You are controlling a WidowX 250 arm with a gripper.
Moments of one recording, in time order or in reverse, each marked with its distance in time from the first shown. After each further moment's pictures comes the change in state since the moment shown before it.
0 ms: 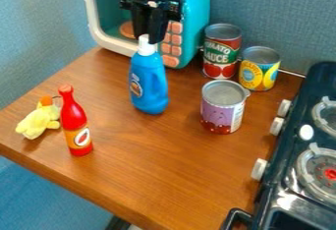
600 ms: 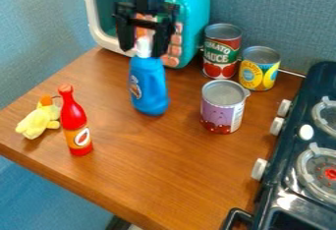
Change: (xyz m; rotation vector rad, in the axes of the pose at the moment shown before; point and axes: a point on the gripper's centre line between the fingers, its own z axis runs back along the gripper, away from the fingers) arm -0.011 0.007 -0.013 -0.018 0.006 0.090
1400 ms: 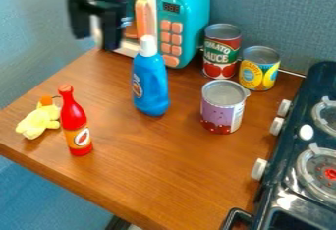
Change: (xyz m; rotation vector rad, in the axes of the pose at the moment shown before) arm -0.070 0.036 0.026 0.077 -0.003 -0.206
